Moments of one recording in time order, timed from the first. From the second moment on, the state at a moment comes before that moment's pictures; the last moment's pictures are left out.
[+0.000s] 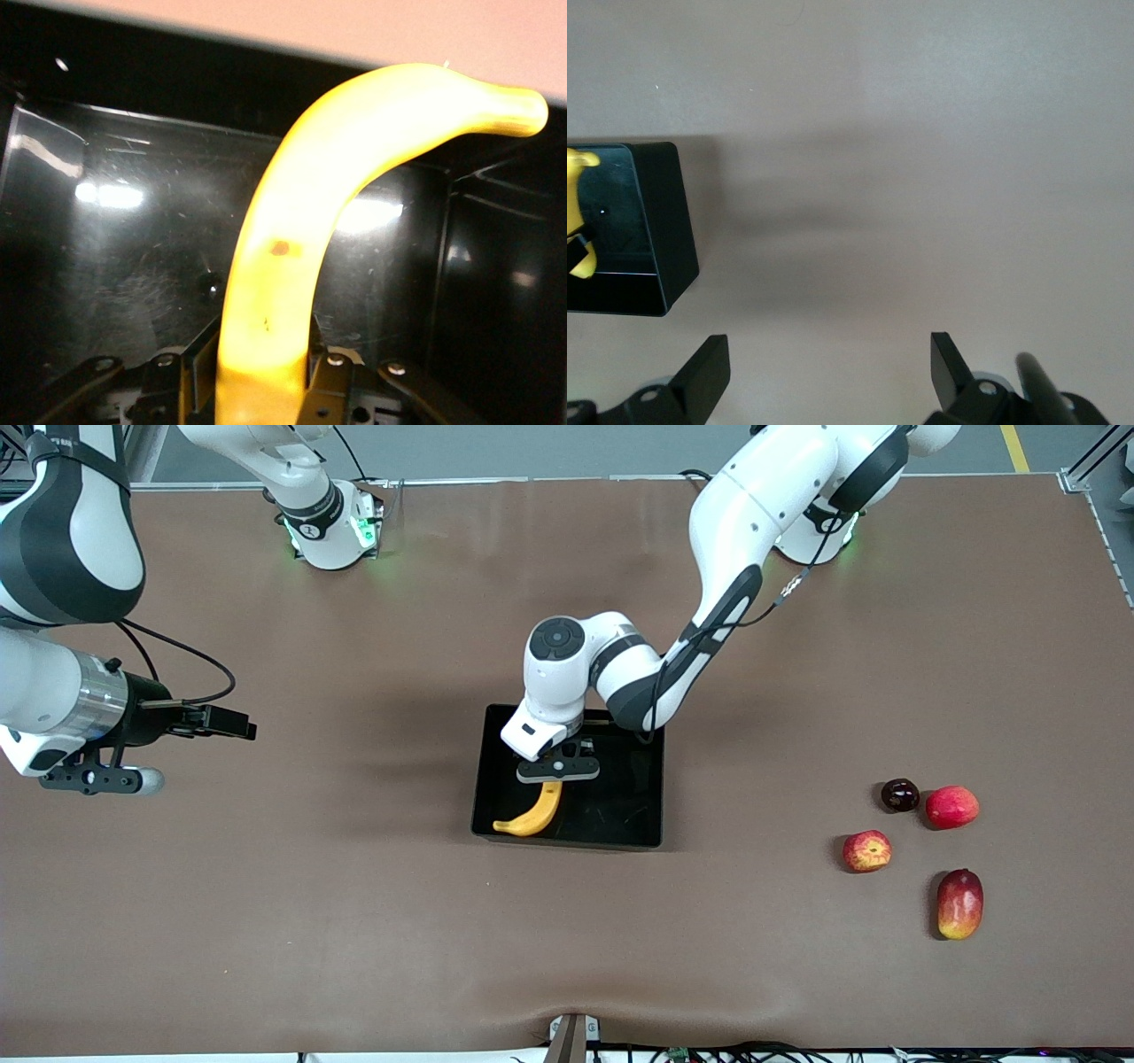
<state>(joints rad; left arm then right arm) -0.60 0.84 -0.29 -1.33 0.43 2.33 -1.14 0.10 0.25 -0.06 -1.49 0.17 1.57 0.12</state>
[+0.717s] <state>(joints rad) -0.33 0.65 -0.30 -1.33 0.34 2.20 -0.74 0.34 0.39 -0.05 -1.50 0.18 1.81 0.35</state>
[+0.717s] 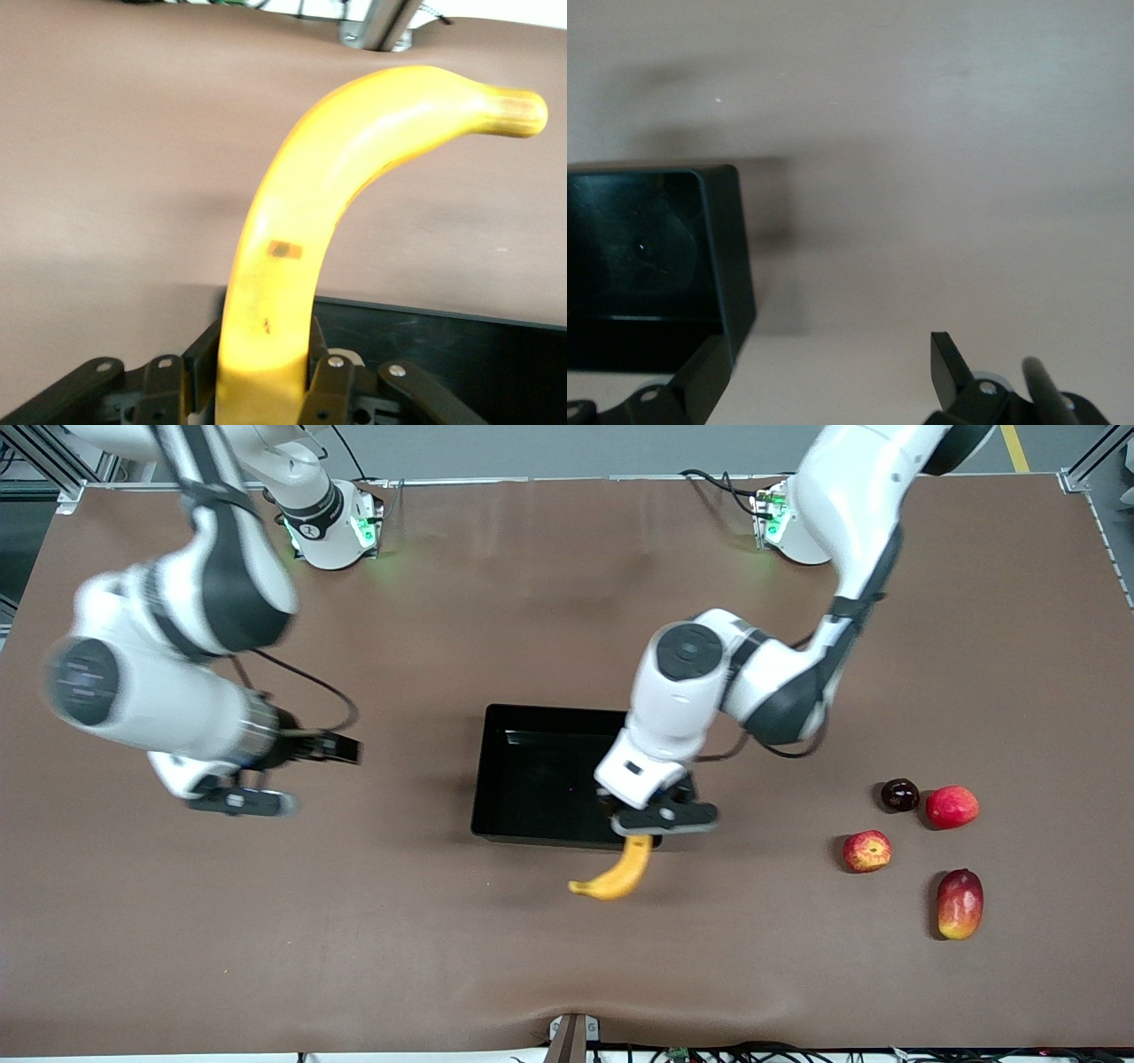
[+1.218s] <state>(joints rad) 0.00 0.63 -0.29 -1.39 0.34 2.12 -0.13 0.55 0.59 -0.05 -1.50 0.17 2.08 0.53</state>
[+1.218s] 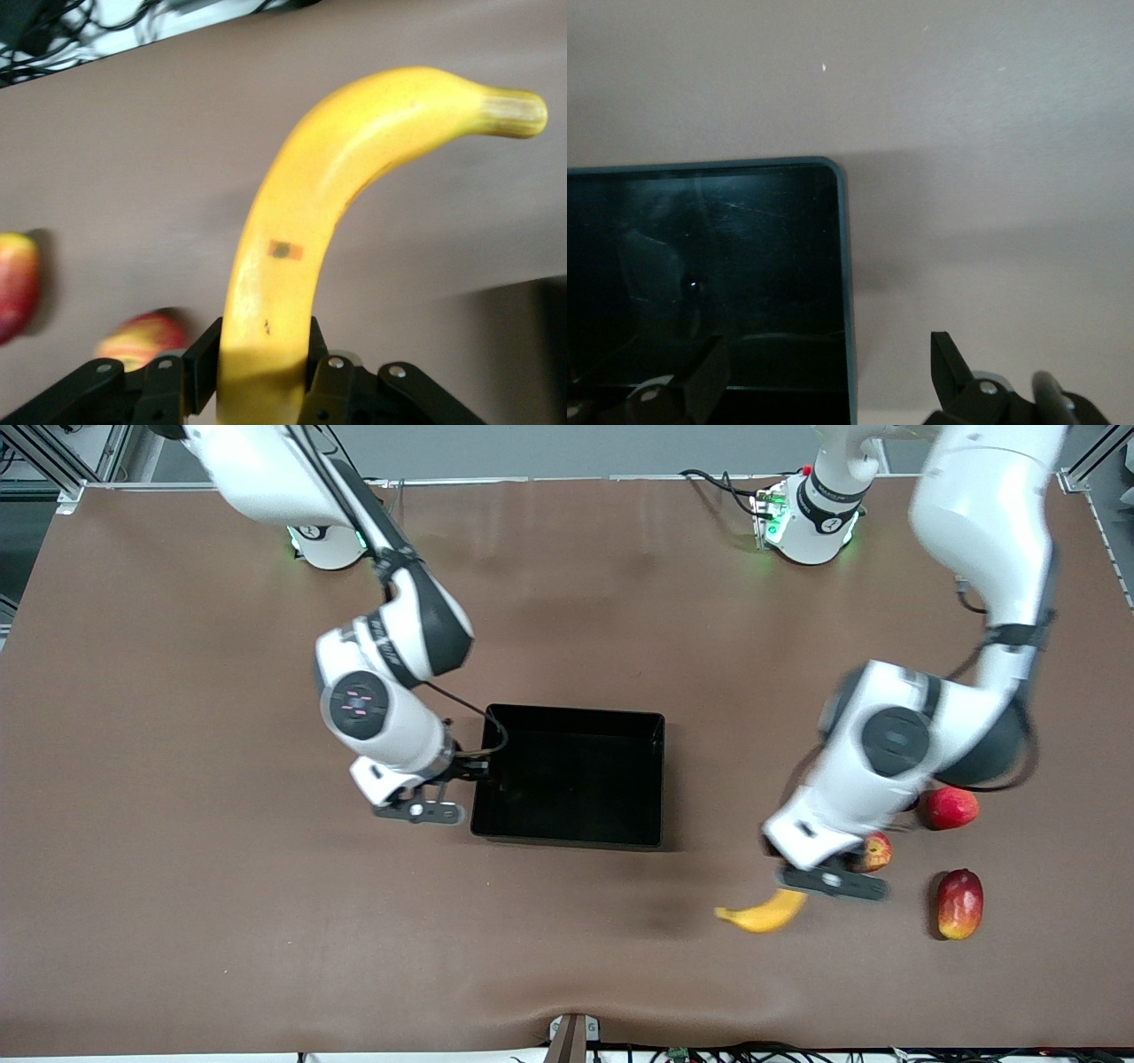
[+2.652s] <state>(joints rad) 0.27 0.87 -0.26 -1.41 0.41 2.35 0.14 0.40 0.56 -0.09 -1.46 0.17 1.94 0.30</state>
